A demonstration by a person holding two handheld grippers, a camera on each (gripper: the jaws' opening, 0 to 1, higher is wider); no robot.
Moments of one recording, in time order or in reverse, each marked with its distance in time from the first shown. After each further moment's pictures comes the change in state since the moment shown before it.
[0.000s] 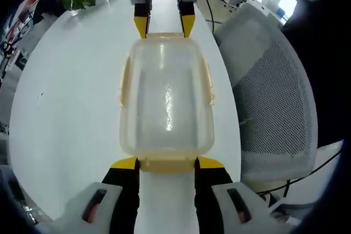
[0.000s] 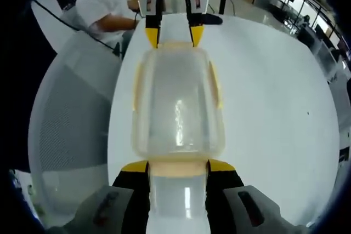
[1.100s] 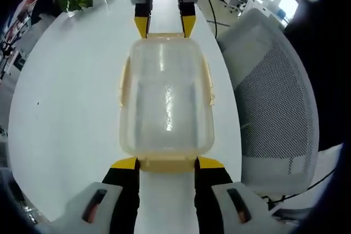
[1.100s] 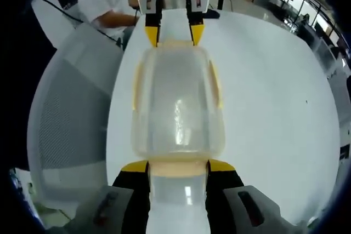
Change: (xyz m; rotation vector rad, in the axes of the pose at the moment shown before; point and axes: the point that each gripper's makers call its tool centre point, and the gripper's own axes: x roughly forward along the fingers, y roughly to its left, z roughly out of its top) left arm 0.015 0.002 0.032 0.001 0.007 -0.007; right arm -0.007 -0.002 -0.035 0.006 0.013 0.005
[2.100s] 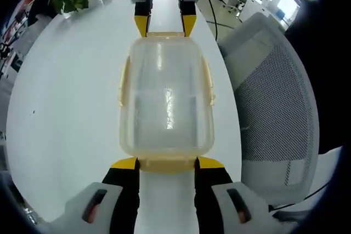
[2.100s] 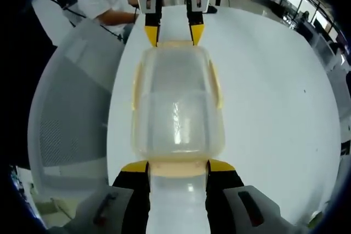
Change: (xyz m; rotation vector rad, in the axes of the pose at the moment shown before) left arm 0.013 0.000 0.026 0.003 0.000 -0.021; right arm -0.008 0.002 -0.028 0.011 0.014 0.002
